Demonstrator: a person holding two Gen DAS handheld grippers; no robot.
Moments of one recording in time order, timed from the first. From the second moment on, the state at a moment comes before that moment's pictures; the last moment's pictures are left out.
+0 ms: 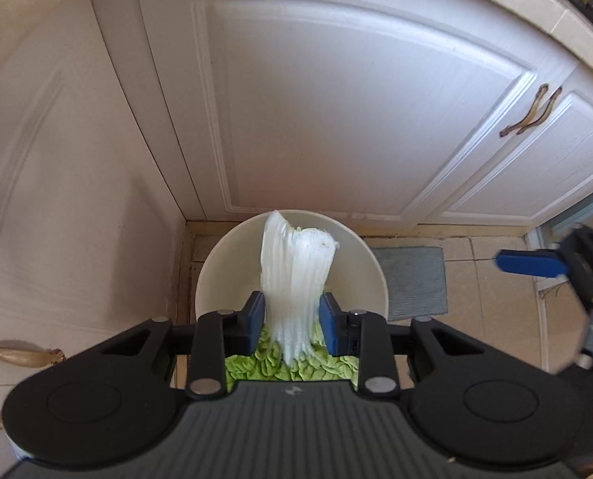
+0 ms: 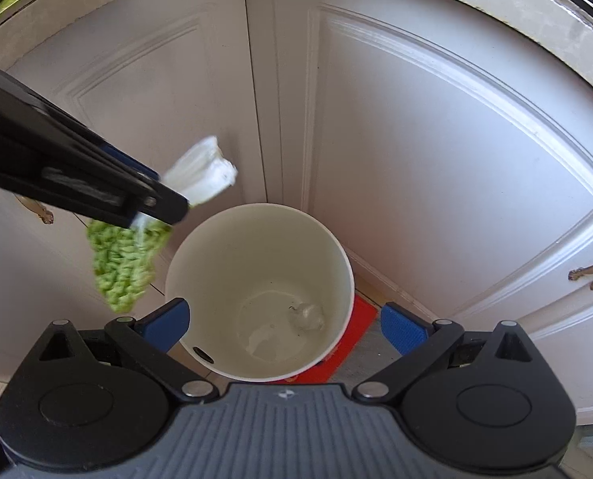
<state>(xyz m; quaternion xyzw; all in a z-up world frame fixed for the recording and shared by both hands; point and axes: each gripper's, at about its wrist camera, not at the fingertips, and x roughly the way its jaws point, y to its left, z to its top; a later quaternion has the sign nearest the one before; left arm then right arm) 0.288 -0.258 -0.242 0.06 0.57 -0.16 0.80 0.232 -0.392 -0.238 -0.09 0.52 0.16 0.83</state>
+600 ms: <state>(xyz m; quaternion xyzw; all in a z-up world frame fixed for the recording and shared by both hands) 0.302 -0.282 -0.274 0.08 0.56 -0.16 0.81 0.216 -0.397 -0.219 -0.08 0.51 0.14 0.85</state>
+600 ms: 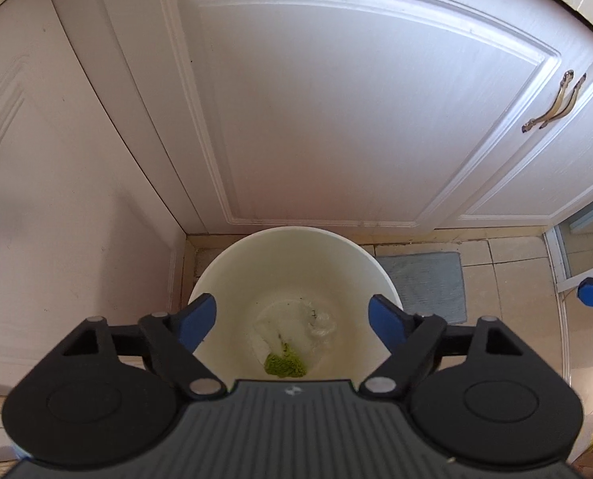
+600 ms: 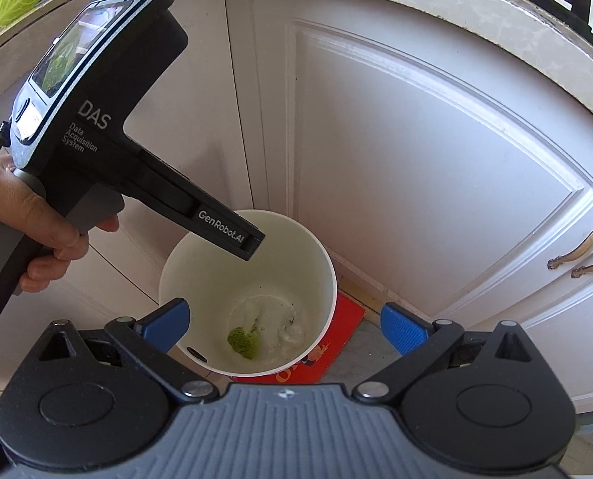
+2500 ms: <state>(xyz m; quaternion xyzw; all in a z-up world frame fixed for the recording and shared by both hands) 0.148 0.041 -0.038 0.09 0.44 0.08 0.89 0.205 -0.147 -0.034 -0.20 0.34 0.39 0.83</state>
